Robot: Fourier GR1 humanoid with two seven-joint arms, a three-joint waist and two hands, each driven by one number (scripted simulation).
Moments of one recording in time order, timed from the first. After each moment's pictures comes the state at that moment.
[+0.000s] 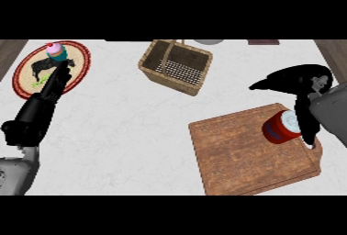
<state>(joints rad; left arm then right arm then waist) -0.21 0.44 -0.07 -1.54 0.03 0.06 -0.01 -0.81 -0.72 0.53 -1.30 0.25 1.05 0.43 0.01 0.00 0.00</state>
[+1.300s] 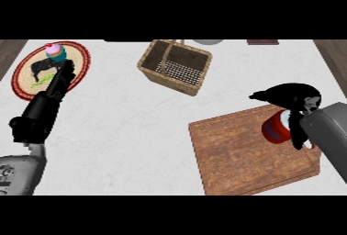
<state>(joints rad) -0.23 0.34 0.01 -1.52 -0.06 -0.02 -0.01 -0.63 -0.61 0.42 -1.19 0.73 0.88 0.07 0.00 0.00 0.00</state>
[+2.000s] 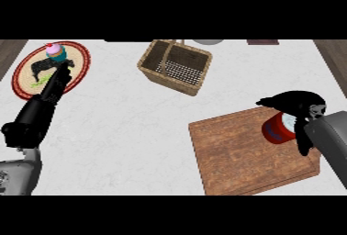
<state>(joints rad) -0.20 0.32 0.05 -1.57 -0.10 -0.07 0.00 -0.56 -0.59 0.34 -1.15 0.89 0.87 -0.03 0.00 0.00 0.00</state>
